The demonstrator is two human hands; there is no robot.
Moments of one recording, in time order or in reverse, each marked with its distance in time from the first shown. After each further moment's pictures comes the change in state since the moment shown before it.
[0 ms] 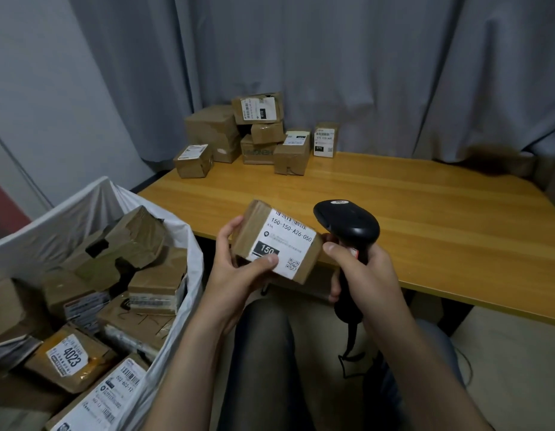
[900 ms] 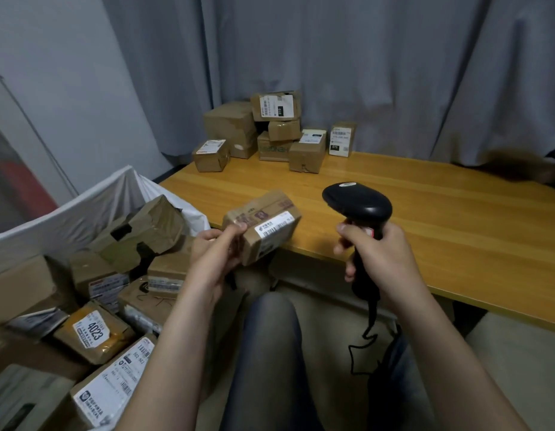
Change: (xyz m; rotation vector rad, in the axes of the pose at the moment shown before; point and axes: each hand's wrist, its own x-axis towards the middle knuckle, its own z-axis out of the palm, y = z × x) left_hand 0.027 0.012 -0.037 0.023 0.427 -0.149; right_hand 0.011 -0.026 -0.006 -0.205 -0.082 -0.046
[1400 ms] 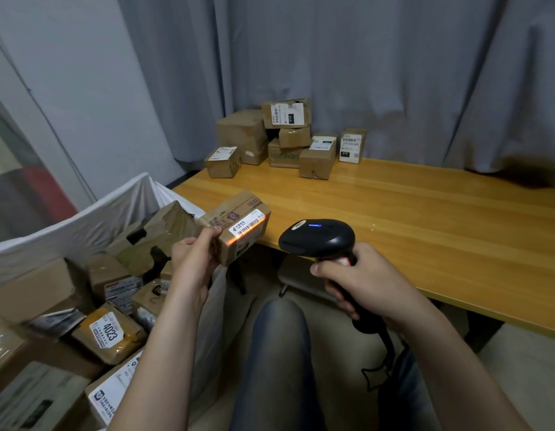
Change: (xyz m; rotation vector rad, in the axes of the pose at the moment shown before) left_hand 0.009 0.016 -0.032 -0.045 0.154 0.077; right_hand -0.019 -0.012 0.014 -0.220 -0.443 -0.003
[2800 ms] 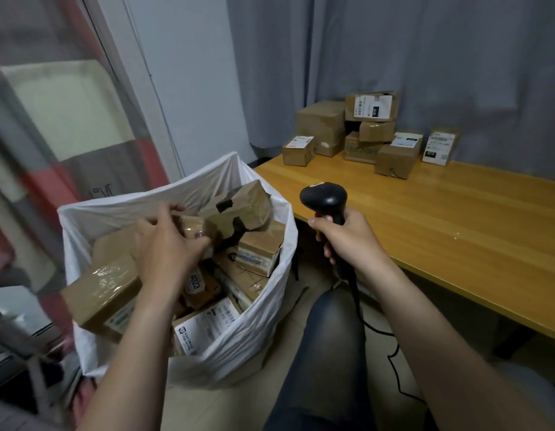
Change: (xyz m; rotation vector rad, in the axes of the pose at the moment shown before) left_hand -0.027 0.052 -0.154 1.076 0.441 0.406; right_hand 0.090 -0.021 0.103 0.129 0.079 -0.046
